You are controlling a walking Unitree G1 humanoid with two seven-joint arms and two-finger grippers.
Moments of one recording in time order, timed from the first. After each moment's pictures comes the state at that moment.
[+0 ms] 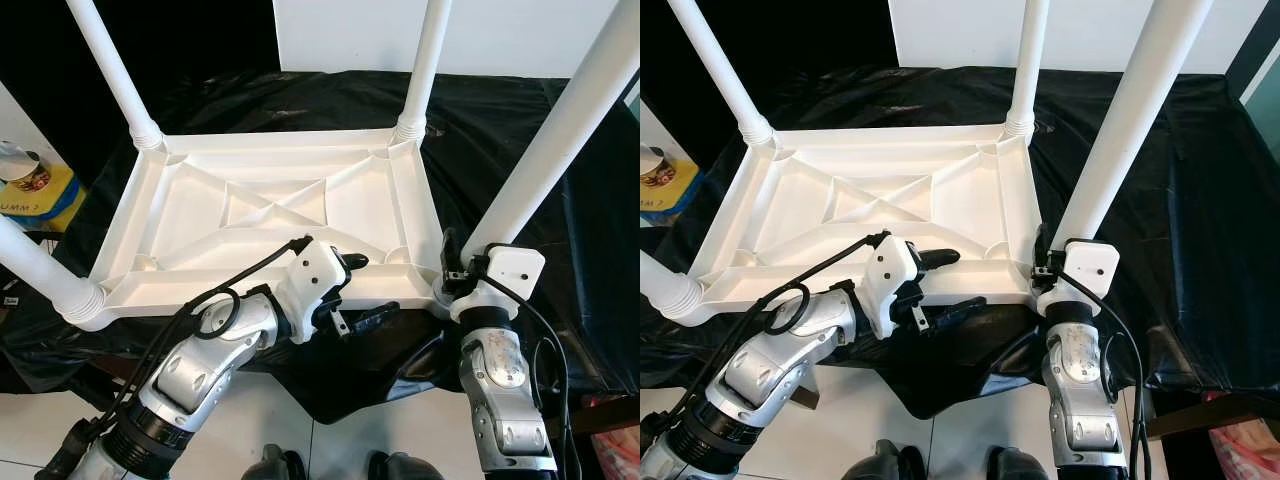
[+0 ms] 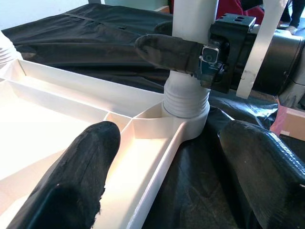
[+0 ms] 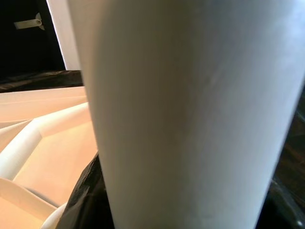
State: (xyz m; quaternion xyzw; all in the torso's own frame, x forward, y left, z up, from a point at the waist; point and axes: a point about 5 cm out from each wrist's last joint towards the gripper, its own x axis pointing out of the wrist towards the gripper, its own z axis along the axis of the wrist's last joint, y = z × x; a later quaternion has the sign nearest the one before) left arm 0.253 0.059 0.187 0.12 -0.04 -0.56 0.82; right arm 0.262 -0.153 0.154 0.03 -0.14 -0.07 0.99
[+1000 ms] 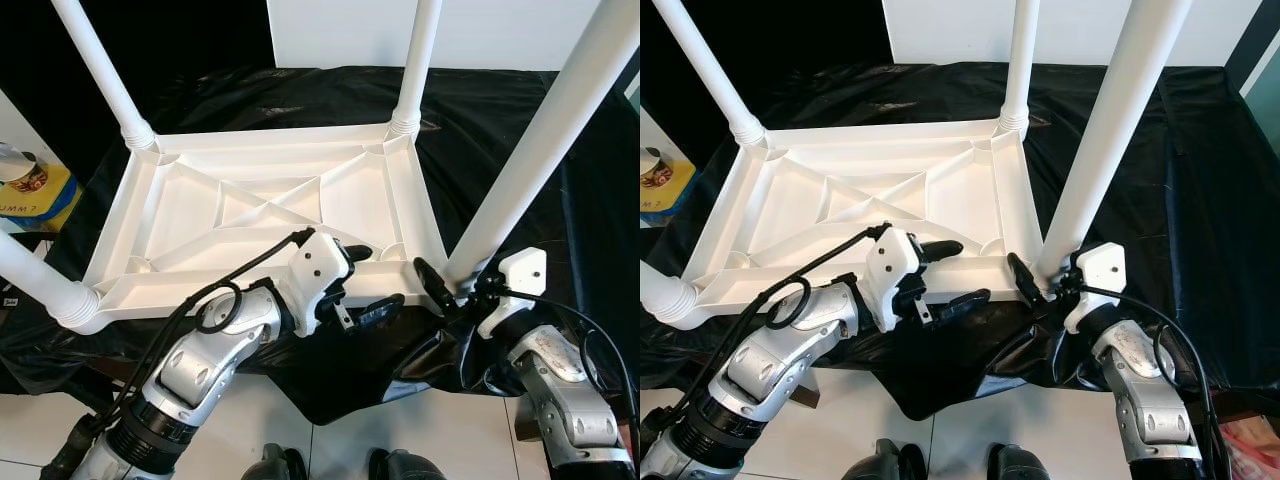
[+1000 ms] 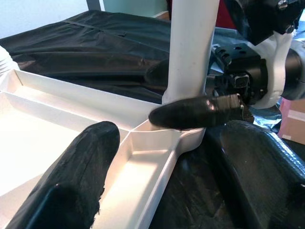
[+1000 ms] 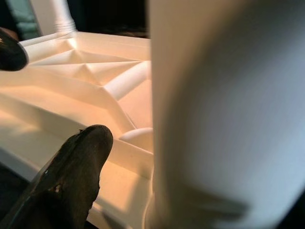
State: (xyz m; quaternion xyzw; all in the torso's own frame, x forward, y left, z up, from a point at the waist) left arm 0.255 0.056 0.194 0.12 -0.06 -0.56 0.82; right arm 0.265 -0.181 0.156 -0.07 -0.10 0.26 0.96
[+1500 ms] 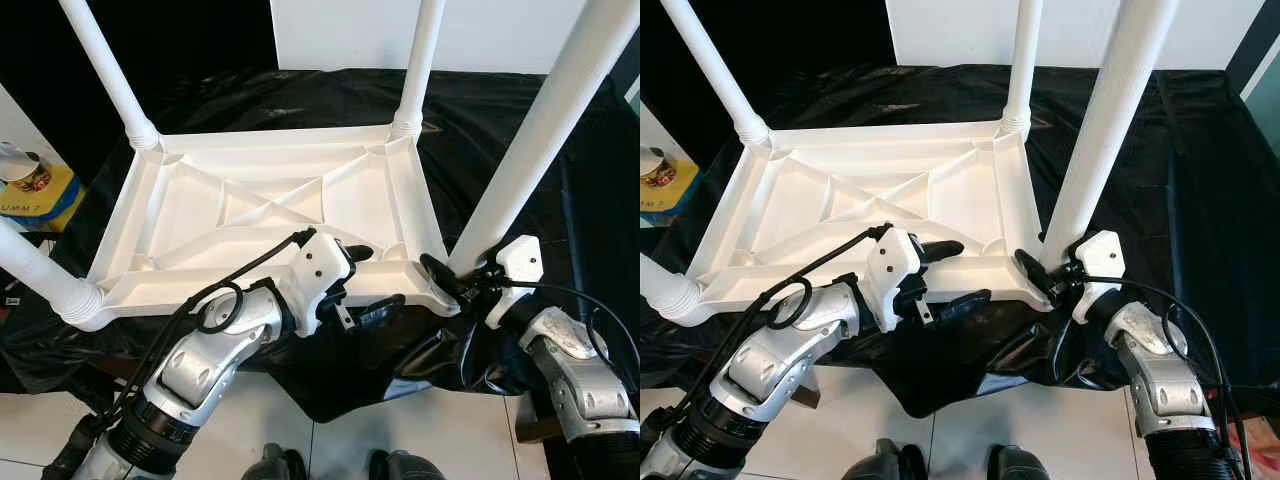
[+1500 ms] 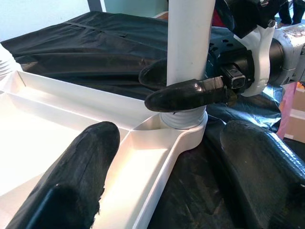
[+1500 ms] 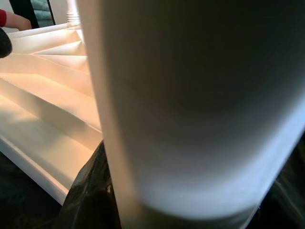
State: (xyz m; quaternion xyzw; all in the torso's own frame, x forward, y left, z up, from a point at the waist) left arm 0.256 0.055 0.194 0.13 -0.06 -0.55 0.82; right arm 0.281 -0.194 0.156 -0.10 -0.09 0.28 0.95
